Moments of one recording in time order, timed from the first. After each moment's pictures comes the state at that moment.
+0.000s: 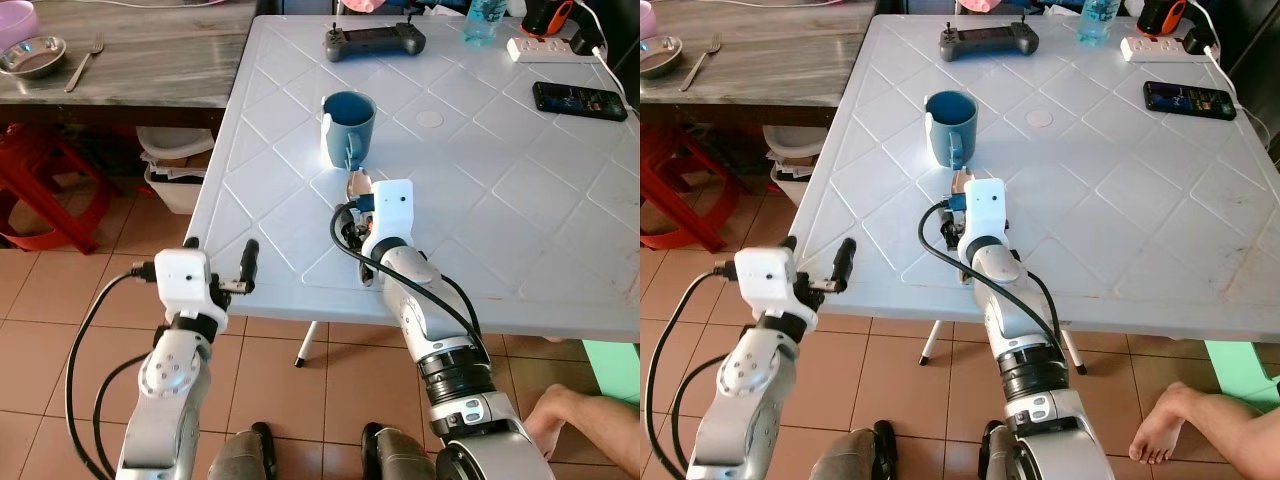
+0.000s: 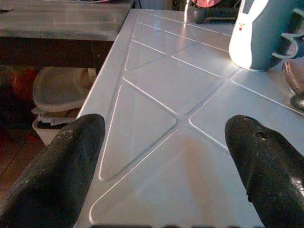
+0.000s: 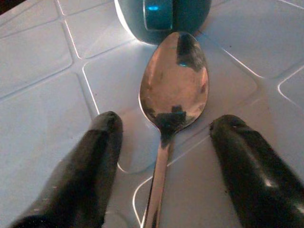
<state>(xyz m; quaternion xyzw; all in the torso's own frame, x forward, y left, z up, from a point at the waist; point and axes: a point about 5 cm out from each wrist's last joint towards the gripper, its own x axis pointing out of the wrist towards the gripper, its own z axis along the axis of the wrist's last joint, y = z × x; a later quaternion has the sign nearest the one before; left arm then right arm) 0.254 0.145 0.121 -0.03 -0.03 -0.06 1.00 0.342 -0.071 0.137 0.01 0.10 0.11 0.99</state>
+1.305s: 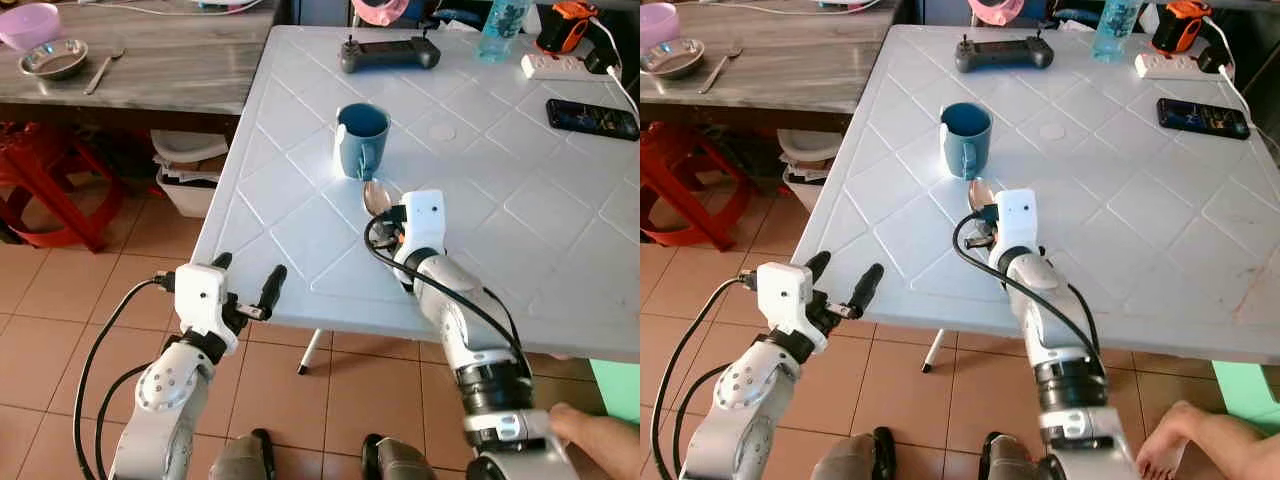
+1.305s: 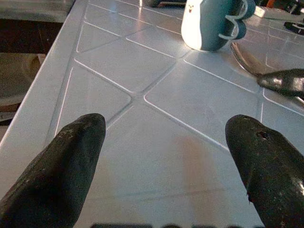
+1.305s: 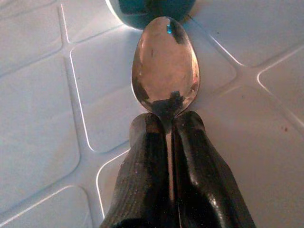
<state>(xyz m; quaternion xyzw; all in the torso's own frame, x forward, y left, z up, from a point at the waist) 0.241 0.135 0.109 -0.04 0.00 -0.18 0.98 0.328 -0.113 0.122 0.03 0.15 0.12 0.98</state>
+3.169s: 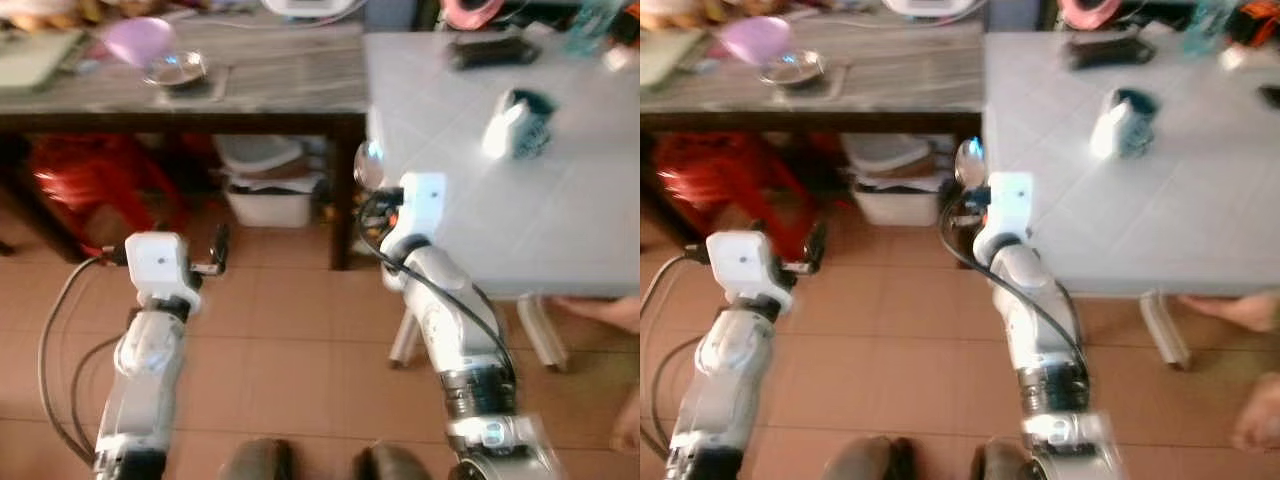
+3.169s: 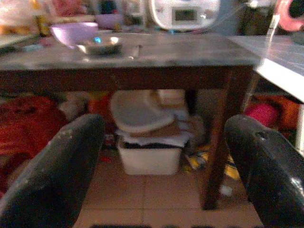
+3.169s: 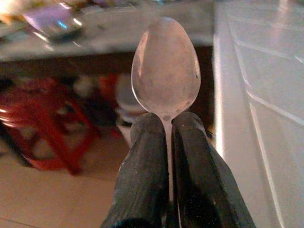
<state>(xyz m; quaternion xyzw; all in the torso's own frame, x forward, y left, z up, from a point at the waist) 0.276 0.161 0.117 -0.02 -0.05 -0.04 1.00 0.333 -0.111 0.152 0.05 0.04 0.10 0.99</state>
